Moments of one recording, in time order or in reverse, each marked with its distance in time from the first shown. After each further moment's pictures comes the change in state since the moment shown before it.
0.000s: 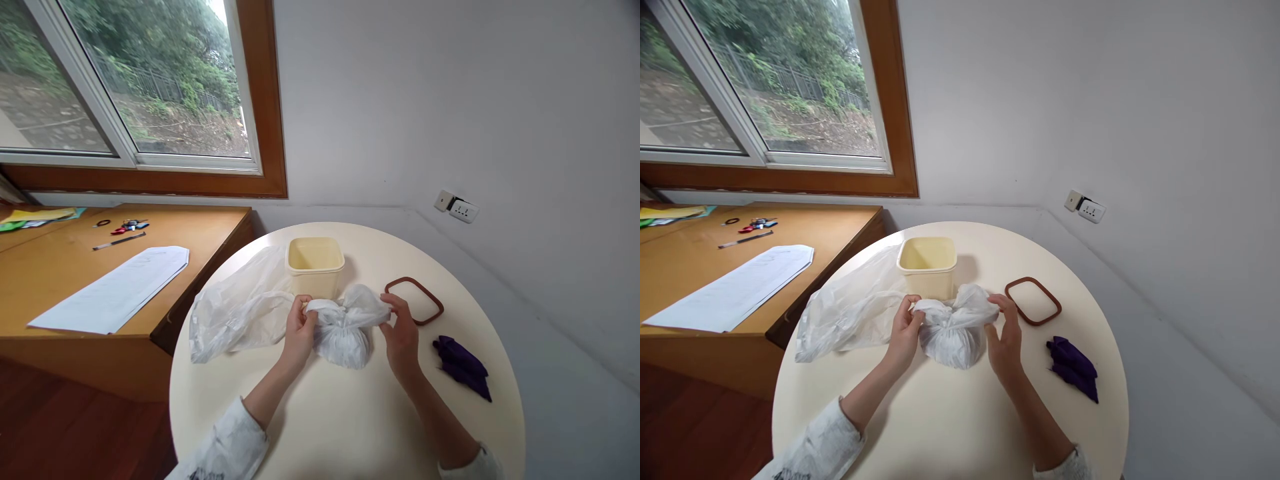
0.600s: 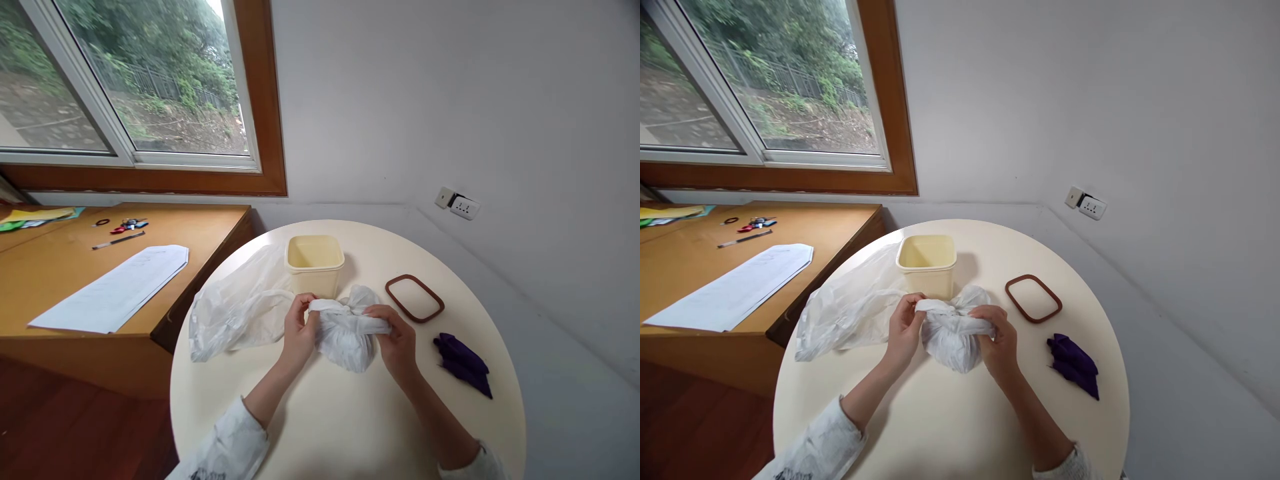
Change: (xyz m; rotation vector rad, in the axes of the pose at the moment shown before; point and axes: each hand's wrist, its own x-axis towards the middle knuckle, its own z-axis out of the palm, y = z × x) left_hand 0.003 -0.001 -0.001 0.076 0.024 0.244; right_hand -0.005 -0.007 0.005 0.192 -0.093 -0.010
